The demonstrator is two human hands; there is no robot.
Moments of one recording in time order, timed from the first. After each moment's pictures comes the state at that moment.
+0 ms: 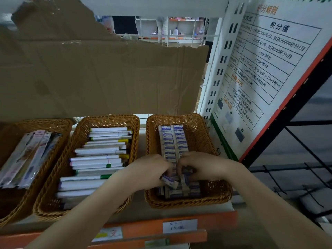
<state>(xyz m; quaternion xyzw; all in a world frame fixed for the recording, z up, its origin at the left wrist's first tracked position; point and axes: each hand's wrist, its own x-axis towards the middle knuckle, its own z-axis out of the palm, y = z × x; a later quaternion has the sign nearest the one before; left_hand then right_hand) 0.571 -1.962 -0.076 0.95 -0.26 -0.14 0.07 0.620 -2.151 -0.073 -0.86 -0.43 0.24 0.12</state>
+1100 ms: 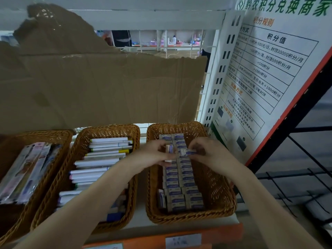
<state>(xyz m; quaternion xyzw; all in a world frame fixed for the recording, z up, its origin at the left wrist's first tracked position) 0.618 -1.955 -0.063 0.76 0.02 -0.20 0.62 0.639 -2.161 -0.063 -0.93 -0.24 0.05 0.29</state>
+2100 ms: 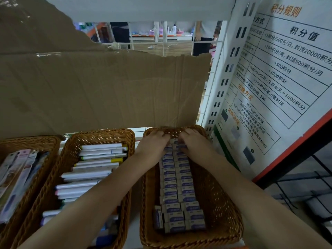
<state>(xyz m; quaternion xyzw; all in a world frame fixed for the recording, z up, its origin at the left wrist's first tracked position) 0.685 -1.958 -0.091 0.99 -0.14 0.03 0.03 0.712 -2.122 -0.094 -0.95 -0.26 0.00 0.14</state>
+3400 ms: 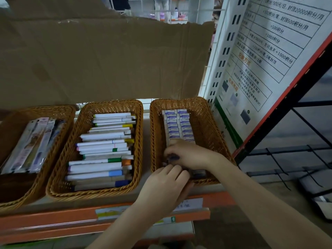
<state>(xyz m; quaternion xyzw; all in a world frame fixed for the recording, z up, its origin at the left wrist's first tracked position) 0.489 -1.990 -0.115 0.94 -0.27 0.19 0.12 0.599 -2.103 -0.093 -0.87 -0.41 0.20 0.17</state>
